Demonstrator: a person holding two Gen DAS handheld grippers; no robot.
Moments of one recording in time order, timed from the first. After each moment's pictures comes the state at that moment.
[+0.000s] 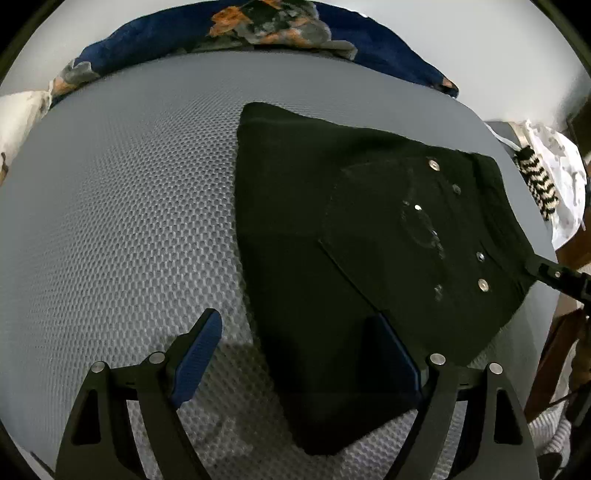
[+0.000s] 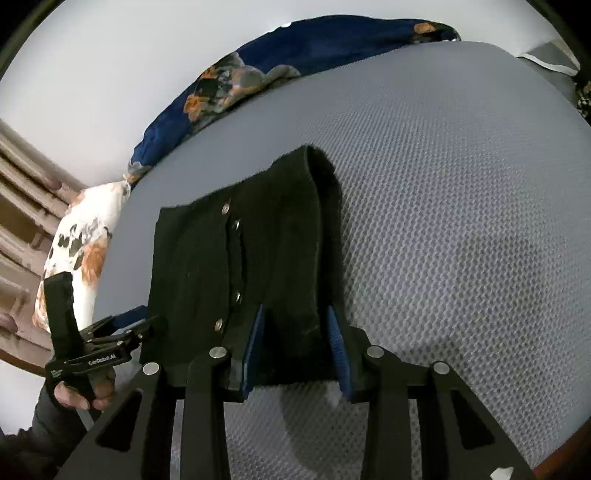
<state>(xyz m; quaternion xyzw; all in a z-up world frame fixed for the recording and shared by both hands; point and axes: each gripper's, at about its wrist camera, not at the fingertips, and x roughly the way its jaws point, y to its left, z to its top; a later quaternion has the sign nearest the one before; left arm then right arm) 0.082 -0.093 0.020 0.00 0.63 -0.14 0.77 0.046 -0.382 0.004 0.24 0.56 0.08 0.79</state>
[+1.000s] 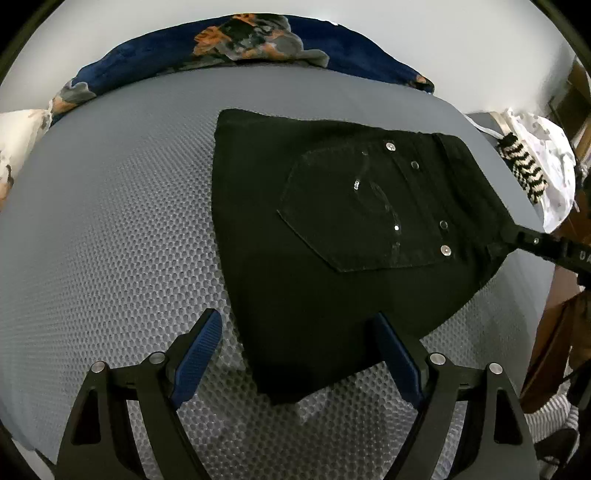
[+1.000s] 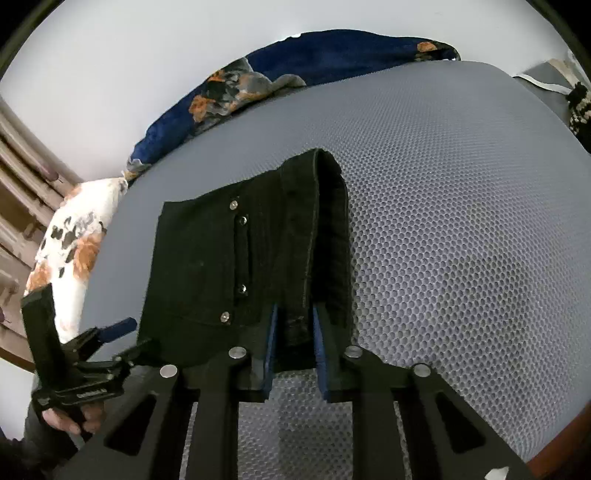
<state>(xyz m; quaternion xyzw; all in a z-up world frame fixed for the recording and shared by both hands) 0.044 -0.106 0.032 0.02 0.60 -0.16 0.78 0.029 -0.369 0.017 0.20 0.54 0.06 0.82</state>
